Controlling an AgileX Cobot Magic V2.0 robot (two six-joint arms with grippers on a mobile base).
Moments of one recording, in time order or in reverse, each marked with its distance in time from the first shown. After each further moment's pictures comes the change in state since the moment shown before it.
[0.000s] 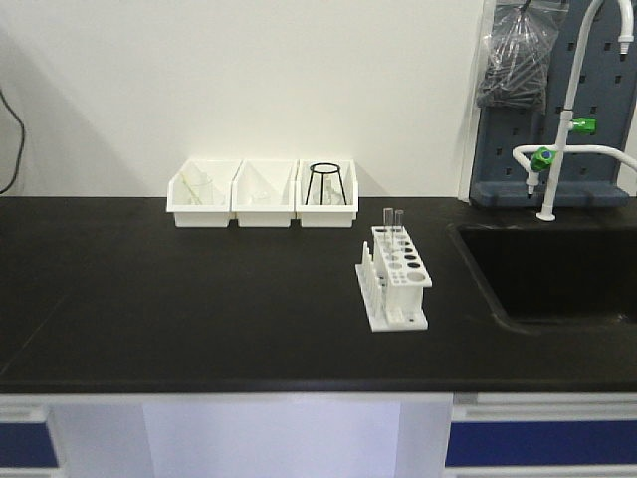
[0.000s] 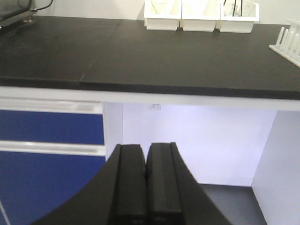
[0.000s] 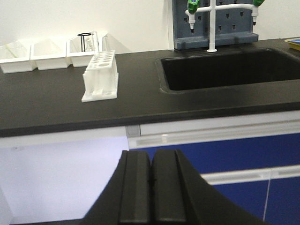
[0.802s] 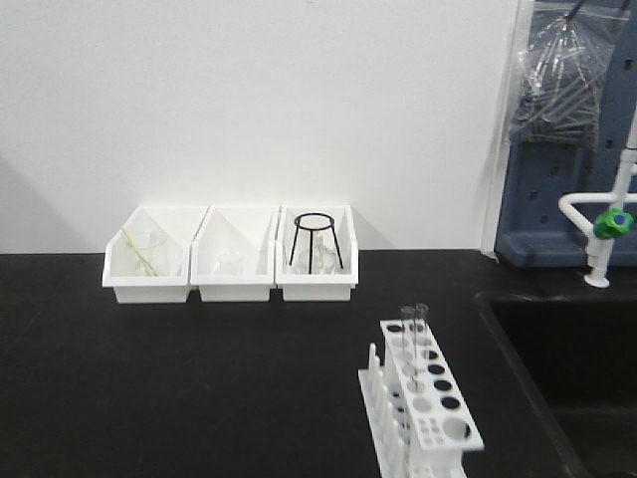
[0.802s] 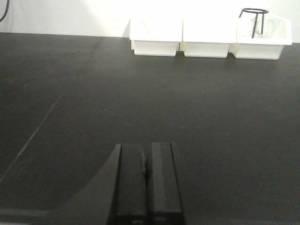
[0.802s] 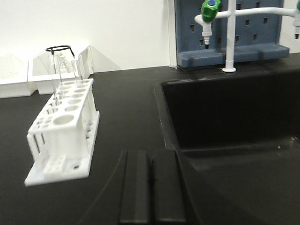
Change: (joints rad) left arm 0.000 0.000 0.000 0.000 0.000 0.000; right arm 0.000 0.000 0.000 0.000 0.002 0.000
